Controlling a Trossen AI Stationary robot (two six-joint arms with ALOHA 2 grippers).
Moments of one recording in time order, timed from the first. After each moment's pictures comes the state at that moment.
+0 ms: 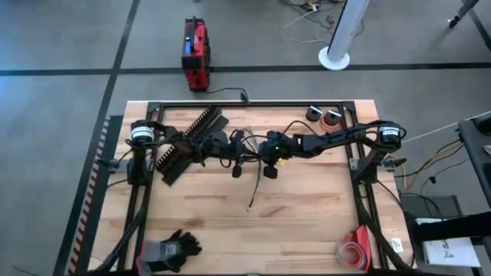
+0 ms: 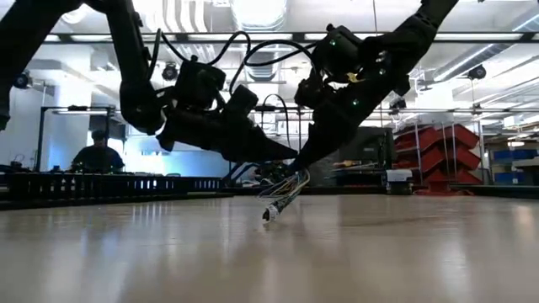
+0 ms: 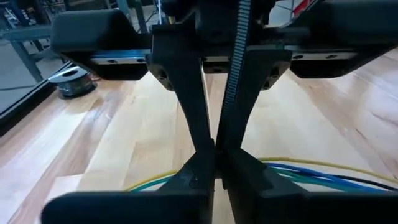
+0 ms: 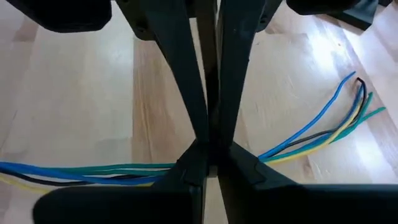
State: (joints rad) left arm 0.25 1.95 0.71 1.03 0.26 0.16; right arm -0.18 1.79 0.88 0.11 -0.04 -0.09
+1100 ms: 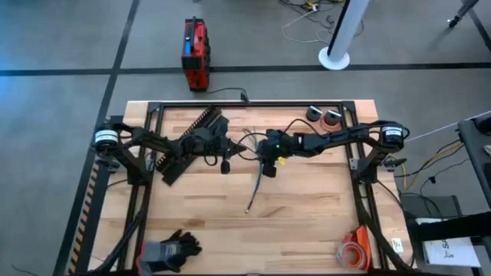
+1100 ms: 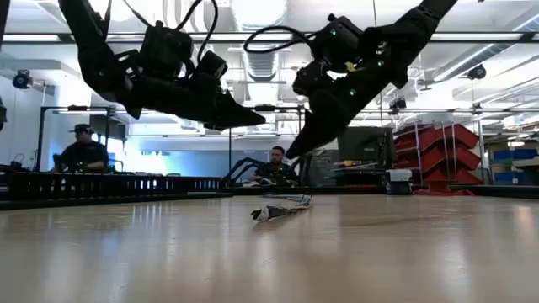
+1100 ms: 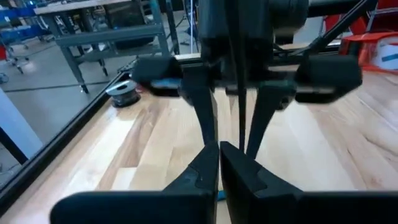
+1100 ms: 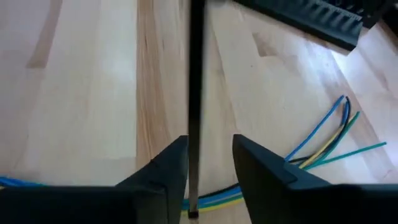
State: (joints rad) left arm 0.25 1.60 0.53 0.89 0.14 0.15; right arm -0.18 1.75 0.90 0.09 -0.03 -0.07
